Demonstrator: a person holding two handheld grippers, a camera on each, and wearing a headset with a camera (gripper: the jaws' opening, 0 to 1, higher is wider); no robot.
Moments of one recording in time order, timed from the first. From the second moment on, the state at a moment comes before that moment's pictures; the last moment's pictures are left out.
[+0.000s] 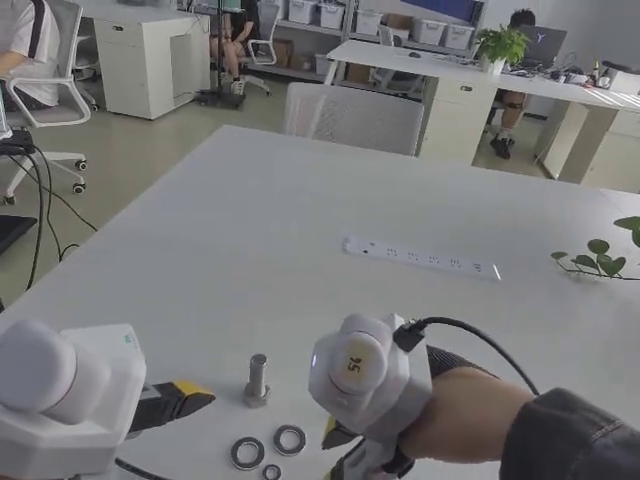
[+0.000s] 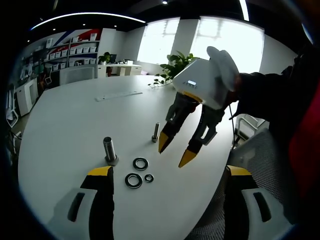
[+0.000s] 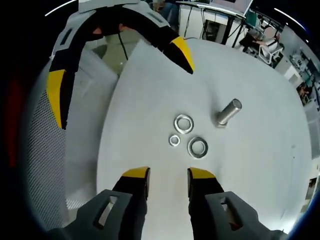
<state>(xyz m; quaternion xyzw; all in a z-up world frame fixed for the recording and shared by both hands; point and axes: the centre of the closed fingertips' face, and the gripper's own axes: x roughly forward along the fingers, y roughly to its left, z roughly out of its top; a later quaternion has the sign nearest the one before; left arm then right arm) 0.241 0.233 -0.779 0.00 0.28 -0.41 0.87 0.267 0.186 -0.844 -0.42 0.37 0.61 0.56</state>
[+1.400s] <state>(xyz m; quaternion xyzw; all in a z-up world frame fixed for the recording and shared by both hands) 0.239 0.245 -0.781 -0.01 0.28 -0.40 0.87 0.268 0.229 -0.880 -0.45 0.37 0.64 0.50</state>
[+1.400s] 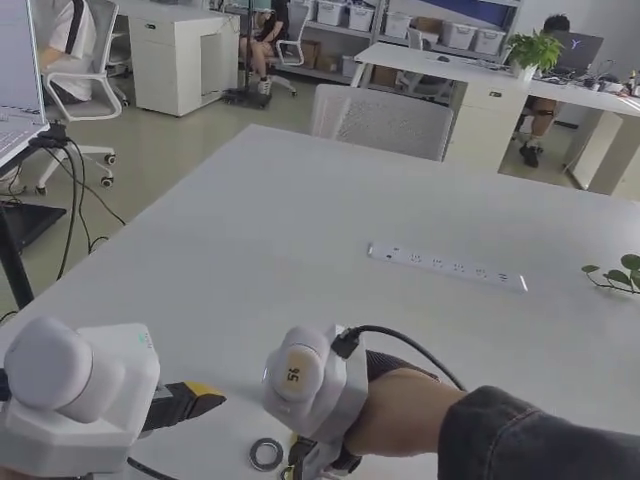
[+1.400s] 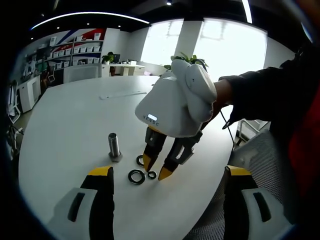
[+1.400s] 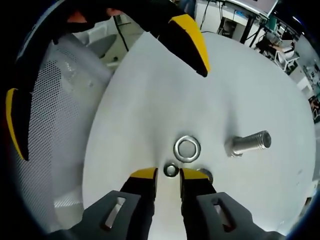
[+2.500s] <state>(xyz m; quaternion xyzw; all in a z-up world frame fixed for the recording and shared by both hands) 0.240 0.244 -0.781 -0.01 0.28 -0.40 0.87 0.273 0.223 -0.880 -0.46 0.37 0.63 0.50</state>
